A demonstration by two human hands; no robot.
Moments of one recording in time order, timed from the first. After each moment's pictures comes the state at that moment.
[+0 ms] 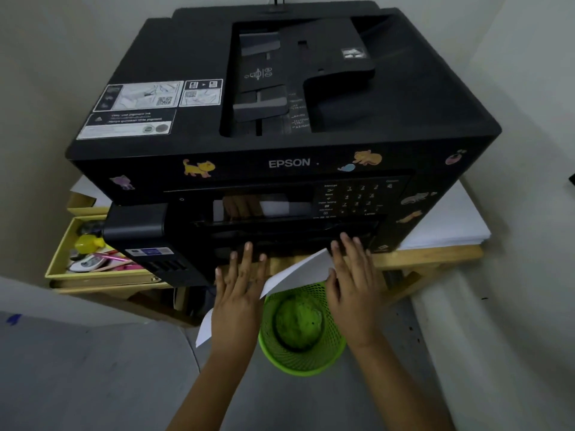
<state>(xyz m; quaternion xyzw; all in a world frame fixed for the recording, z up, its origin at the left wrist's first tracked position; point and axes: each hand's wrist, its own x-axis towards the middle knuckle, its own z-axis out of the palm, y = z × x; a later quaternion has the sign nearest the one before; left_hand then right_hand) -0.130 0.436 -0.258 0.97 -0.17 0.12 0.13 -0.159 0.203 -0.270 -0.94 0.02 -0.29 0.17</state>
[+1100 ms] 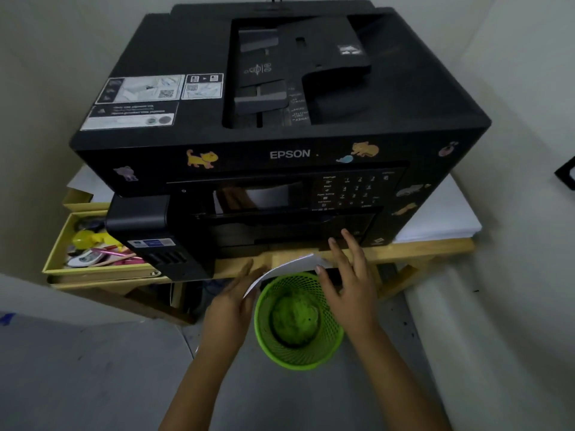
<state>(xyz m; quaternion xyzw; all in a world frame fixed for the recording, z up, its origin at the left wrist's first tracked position) -0.146 0.458 -0.251 0.92 -0.11 0.01 0.38 -0.167 0.203 -0.270 -0.92 0.04 -0.25 0.29</state>
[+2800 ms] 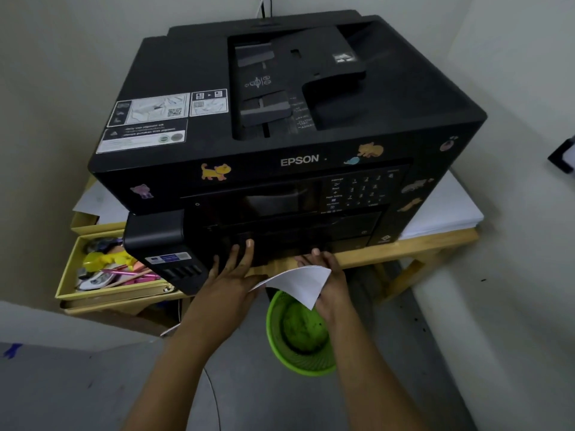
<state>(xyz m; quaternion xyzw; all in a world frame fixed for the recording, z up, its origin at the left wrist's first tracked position) -0.085 0.496 -0.199 0.94 -0.31 -0.12 0.06 -0.111 0.274 -0.285 -0.29 0.35 -0.01 0.89</state>
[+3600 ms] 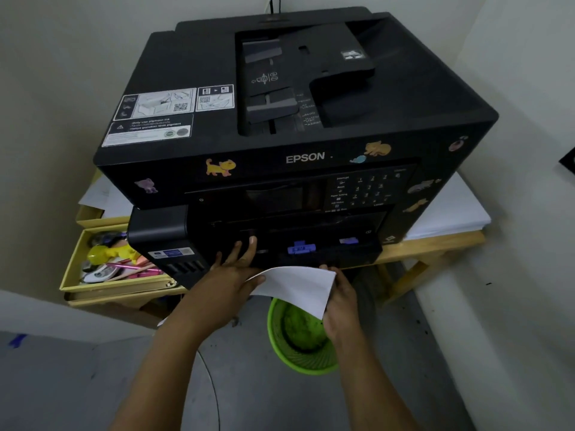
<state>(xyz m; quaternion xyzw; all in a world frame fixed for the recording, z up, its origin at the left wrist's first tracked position) -0.076 0.494 -0.167 0.92 -0.28 -0.23 0.13 -0.147 0.274 -0.302 -0.38 0.37 -0.04 0.85</state>
